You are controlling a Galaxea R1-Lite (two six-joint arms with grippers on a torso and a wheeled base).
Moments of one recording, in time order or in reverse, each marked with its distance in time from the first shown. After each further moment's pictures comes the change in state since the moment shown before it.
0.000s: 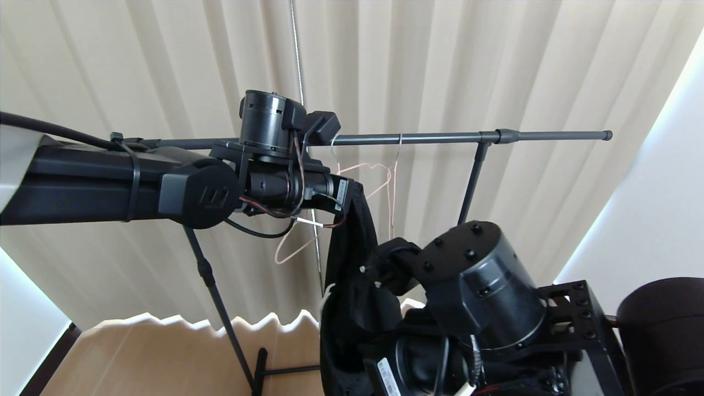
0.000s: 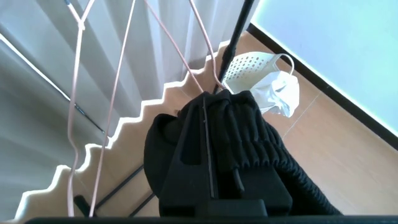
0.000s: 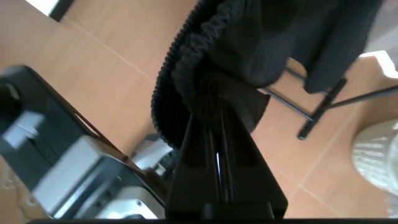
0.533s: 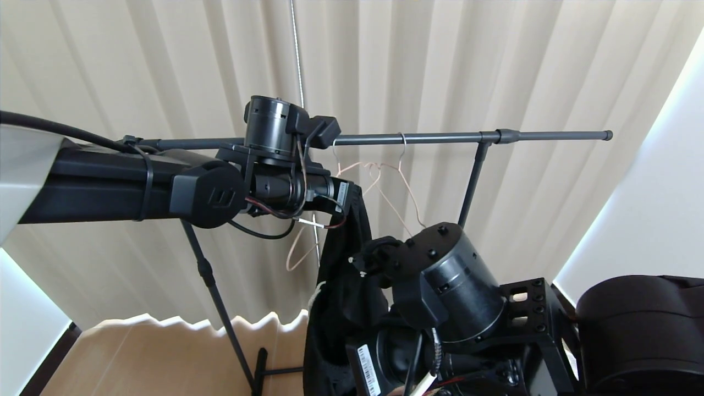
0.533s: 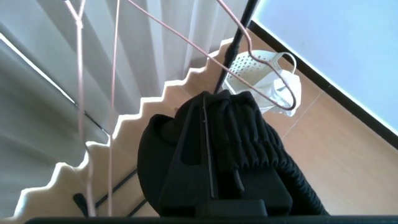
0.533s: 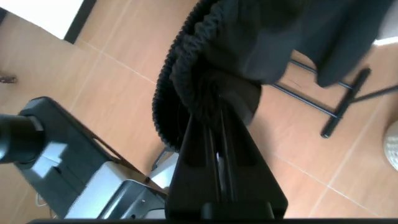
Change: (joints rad) left arm 0.007 0.024 -0.013 0.012 0.007 -0.002; right arm -0.010 0.051 -0.032 -0.002 -0.034 0.084
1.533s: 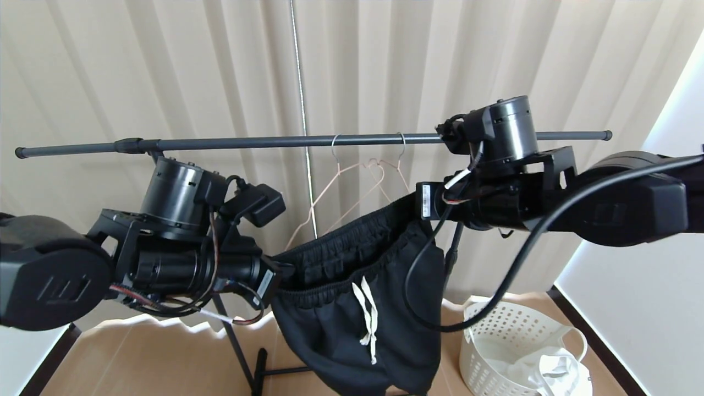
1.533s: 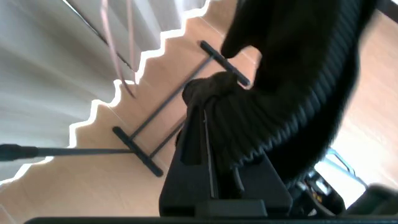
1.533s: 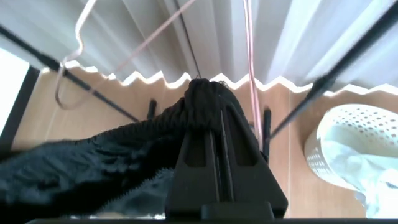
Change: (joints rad) left arm 0.054 -0.354 0.590 0.018 0.004 0.217; right arm -0.422 0.094 -0.331 0.002 -0.100 -0.129
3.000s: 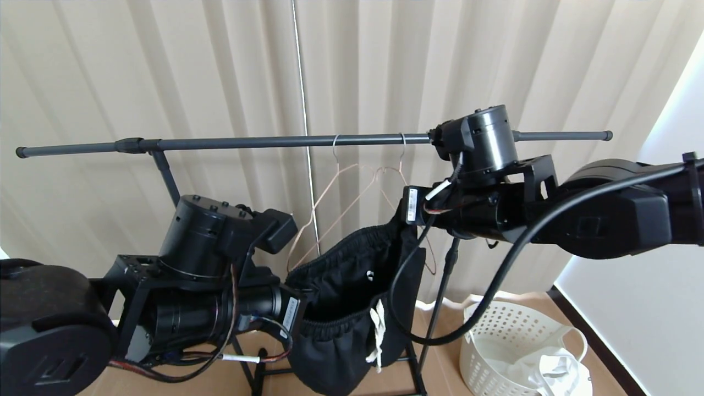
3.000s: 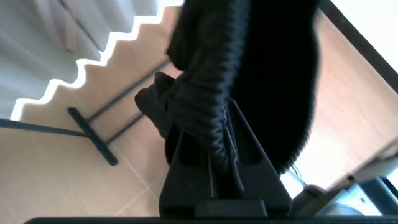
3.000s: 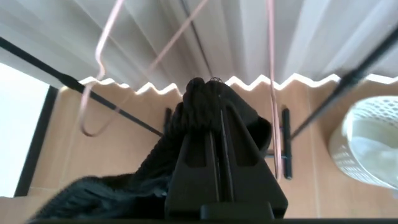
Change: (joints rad) left arm -0.161 -0.016 0.120 -0.137 0.151 -0.304; right arm 0.064 0.002 0.030 -0.004 -0.078 0.122
